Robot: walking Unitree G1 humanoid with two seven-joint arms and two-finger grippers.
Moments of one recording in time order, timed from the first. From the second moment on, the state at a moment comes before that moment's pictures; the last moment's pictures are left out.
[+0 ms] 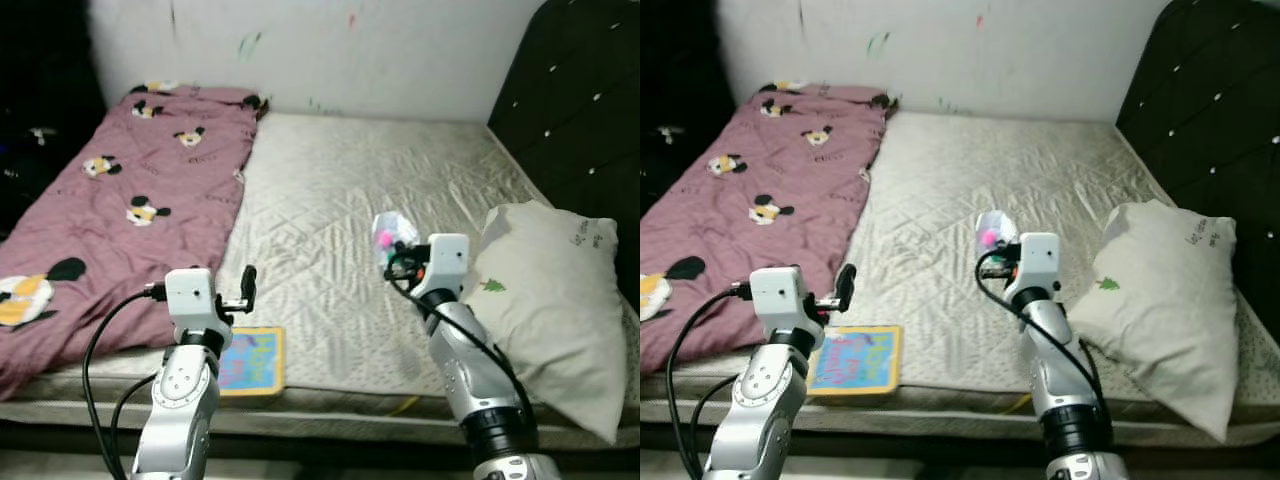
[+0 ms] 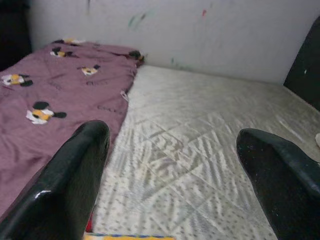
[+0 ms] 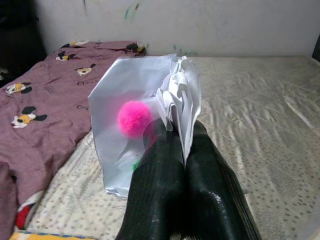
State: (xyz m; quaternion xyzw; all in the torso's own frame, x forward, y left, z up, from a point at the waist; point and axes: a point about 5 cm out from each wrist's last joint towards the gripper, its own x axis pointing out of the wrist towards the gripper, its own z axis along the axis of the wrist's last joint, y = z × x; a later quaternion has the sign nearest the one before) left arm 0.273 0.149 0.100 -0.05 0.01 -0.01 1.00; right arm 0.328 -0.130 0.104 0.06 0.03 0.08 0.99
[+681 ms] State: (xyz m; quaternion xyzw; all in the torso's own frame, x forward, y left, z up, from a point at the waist) left arm 0.272 0.152 0.100 -0.05 0.00 -0.02 1.00; right arm 0.329 -0.119 0.106 0.06 0.03 0.10 0.99
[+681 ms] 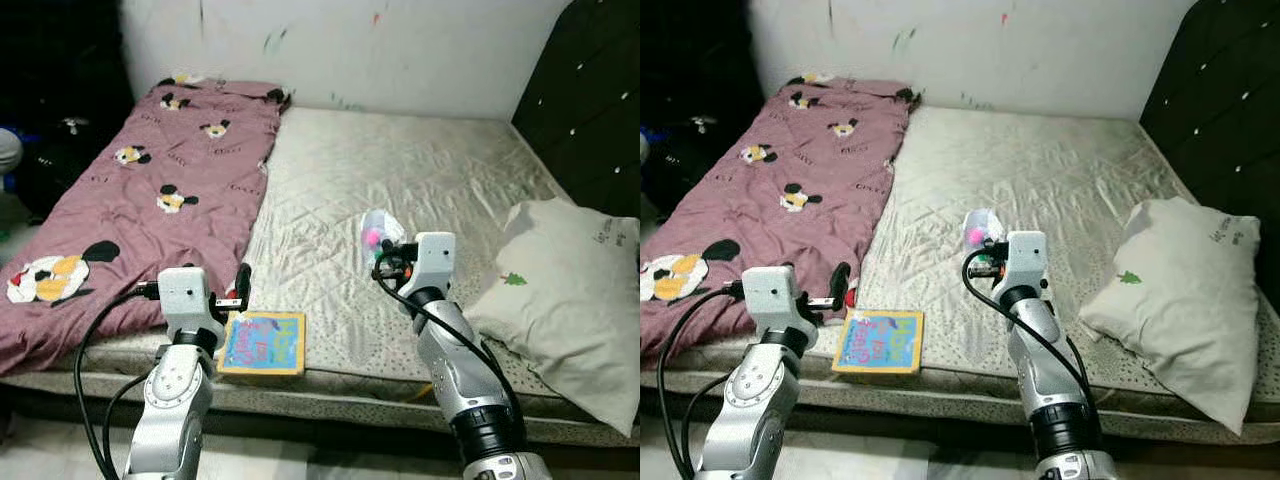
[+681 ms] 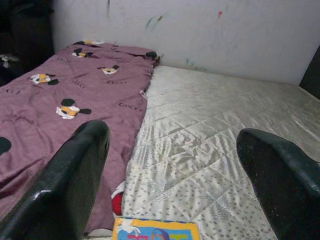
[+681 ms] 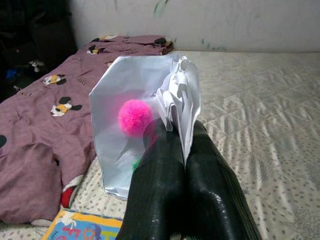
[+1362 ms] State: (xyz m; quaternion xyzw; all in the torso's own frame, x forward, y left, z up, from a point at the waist) left arm 0.274 0.151 0.105 -0.05 -0.01 -0.02 1.00; right arm 0.330 -0.120 0.104 0.06 0.04 0.09 0.99
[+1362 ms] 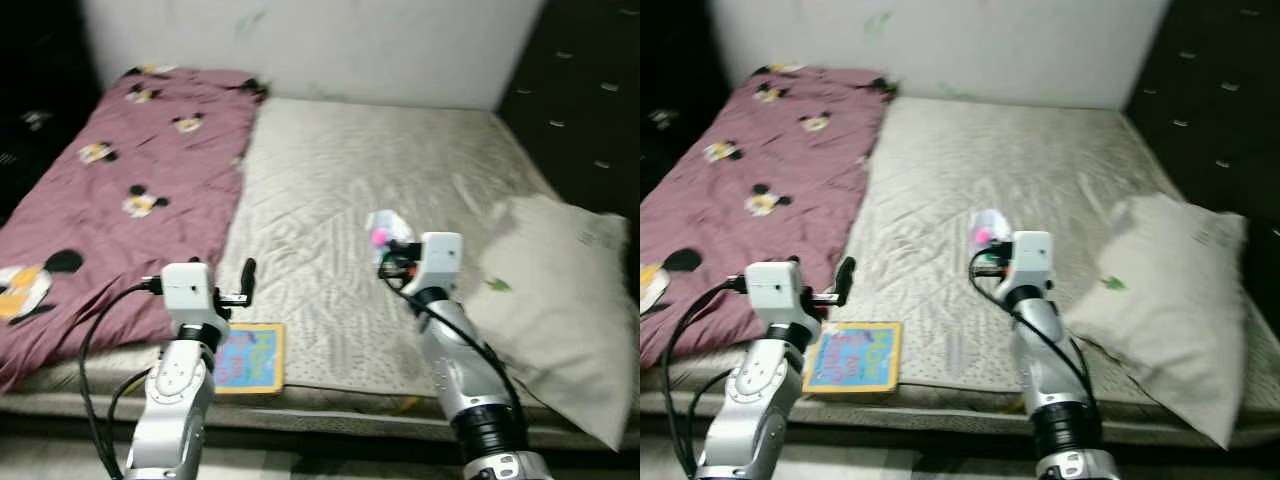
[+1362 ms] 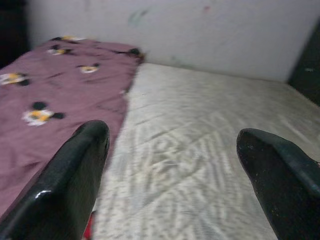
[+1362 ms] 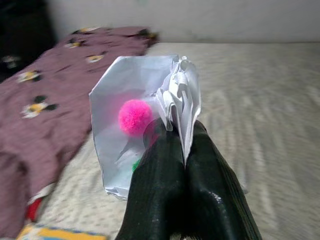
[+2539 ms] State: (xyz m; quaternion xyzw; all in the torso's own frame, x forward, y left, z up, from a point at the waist) left arm 0.275 0.152 0.104 -0.04 0.00 -0.03 1.00; right arm 0.331 -0.121 0.101 0.06 0.04 0.08 0.99
